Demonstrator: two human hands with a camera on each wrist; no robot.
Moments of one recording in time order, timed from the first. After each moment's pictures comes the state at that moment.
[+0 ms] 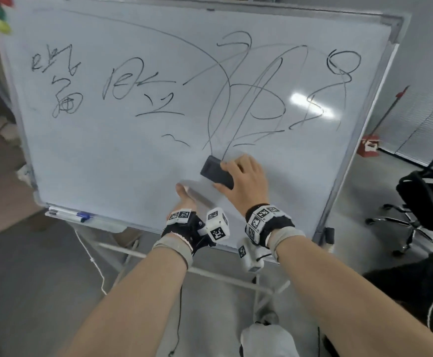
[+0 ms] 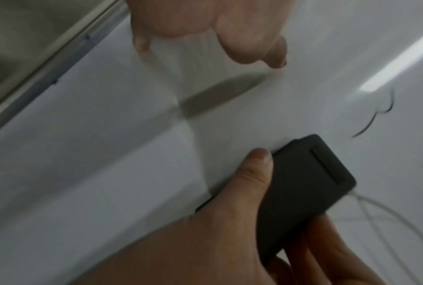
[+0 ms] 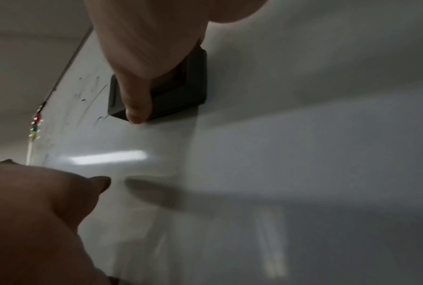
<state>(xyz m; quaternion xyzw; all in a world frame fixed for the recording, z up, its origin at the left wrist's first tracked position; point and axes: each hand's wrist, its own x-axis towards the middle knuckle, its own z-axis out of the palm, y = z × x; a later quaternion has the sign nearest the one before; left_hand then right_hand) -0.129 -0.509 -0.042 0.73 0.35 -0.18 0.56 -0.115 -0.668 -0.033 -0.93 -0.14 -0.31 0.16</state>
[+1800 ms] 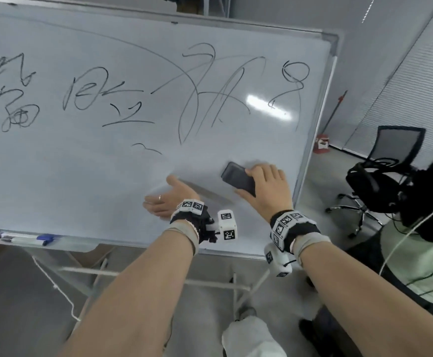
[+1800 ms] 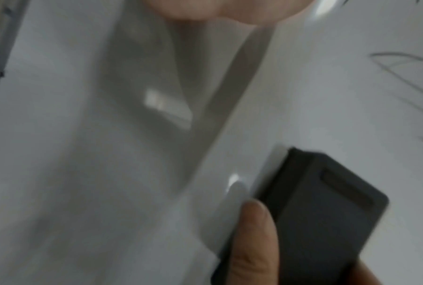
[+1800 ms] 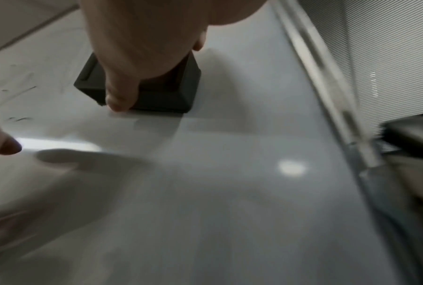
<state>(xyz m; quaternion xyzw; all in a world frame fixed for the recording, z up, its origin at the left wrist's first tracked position) -0.103 -0.591 -0.023 0.63 0.46 0.09 0.62 -0.173 -0.777 -0.018 -0.95 -0.05 -0.31 0.05</state>
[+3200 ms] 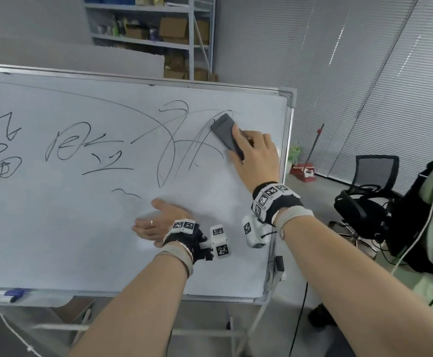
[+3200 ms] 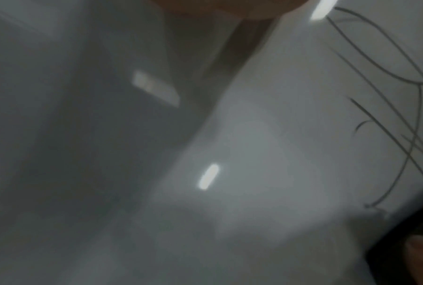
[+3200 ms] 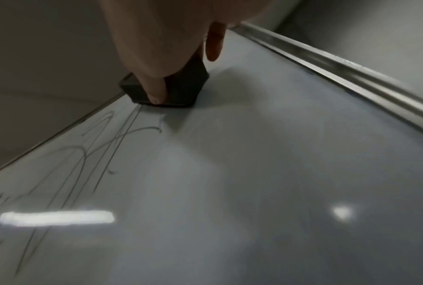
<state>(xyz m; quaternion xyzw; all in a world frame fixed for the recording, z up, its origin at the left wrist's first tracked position) -0.064 -0.611 0.017 0.58 0.46 0.16 0.65 -0.082 -0.788 0.115 -0.88 -0.01 -0.47 0.03</state>
